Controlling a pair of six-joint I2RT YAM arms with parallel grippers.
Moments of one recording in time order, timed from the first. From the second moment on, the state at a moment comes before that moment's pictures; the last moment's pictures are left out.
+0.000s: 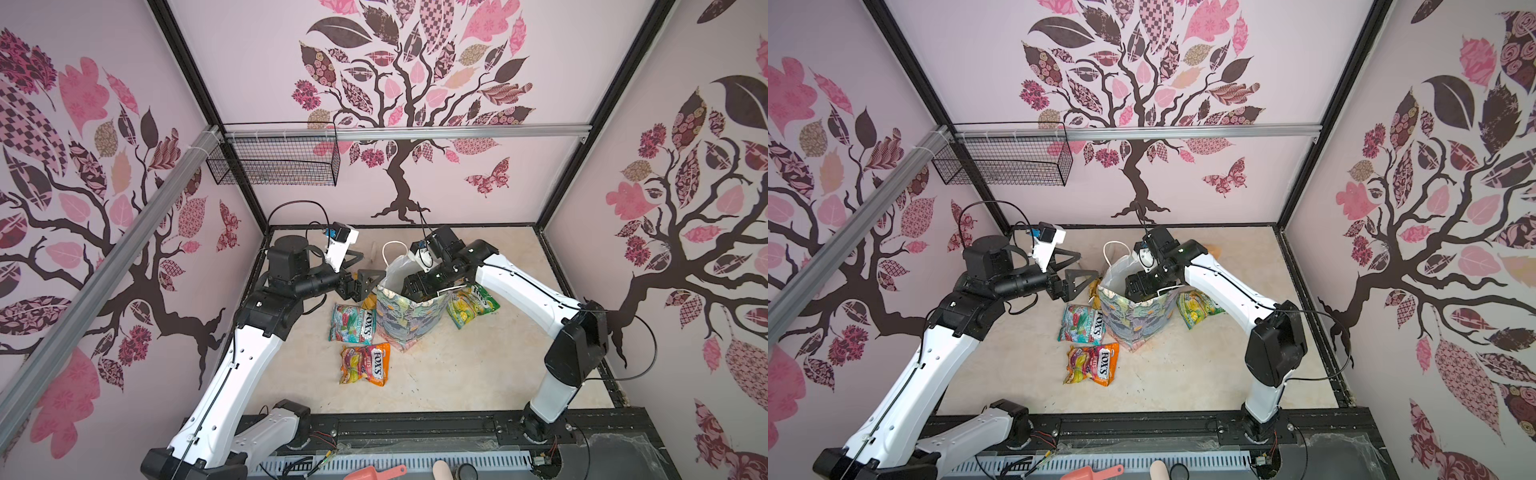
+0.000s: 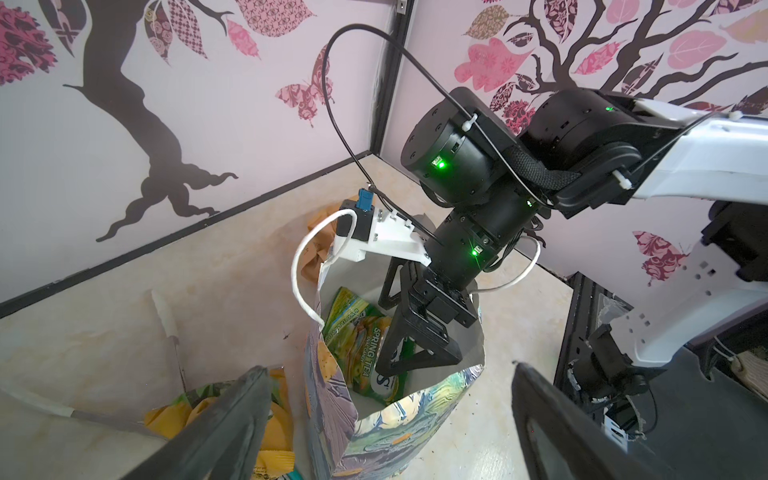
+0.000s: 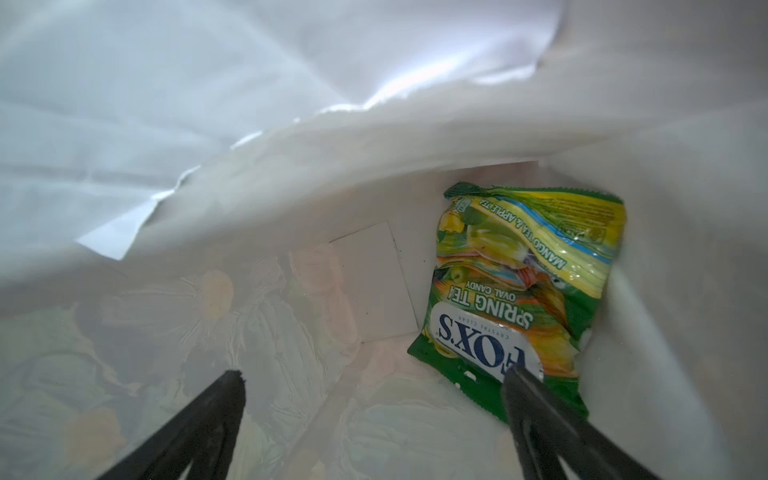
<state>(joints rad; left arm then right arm) -0.32 1.06 1.23 -0.51 0.63 0.00 0.63 1.75 1.61 -0.93 -0.32 0.21</state>
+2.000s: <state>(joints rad) -0.41 1.15 1.22 -0.63 0.43 0.08 0.69 1.98 1.41 -0.76 -0.35 0.27</state>
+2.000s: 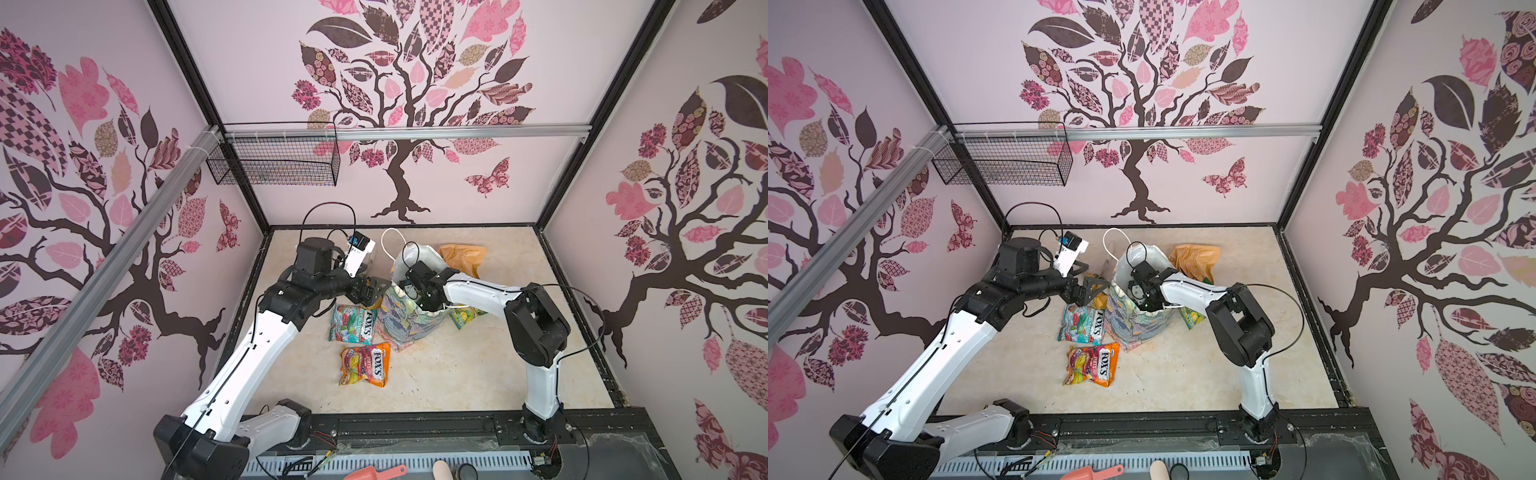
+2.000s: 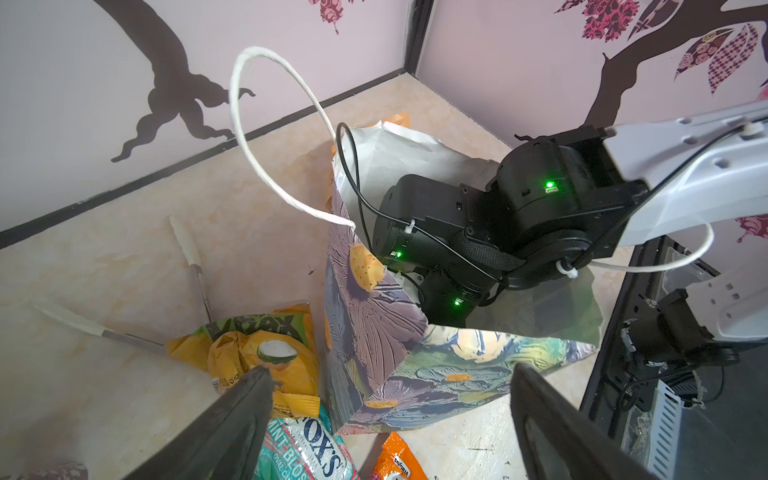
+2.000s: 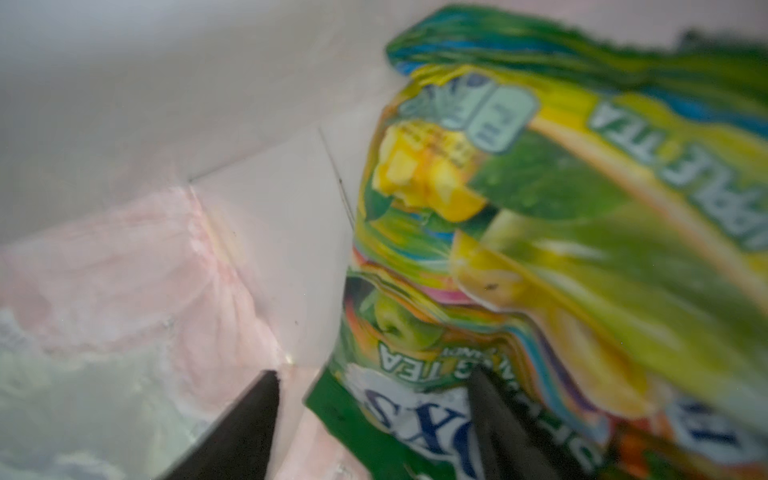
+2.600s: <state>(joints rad) -0.41 1.19 1.23 -0.64 0.40 0.06 0.71 1.85 1.41 -0.74 -0.33 0.30</state>
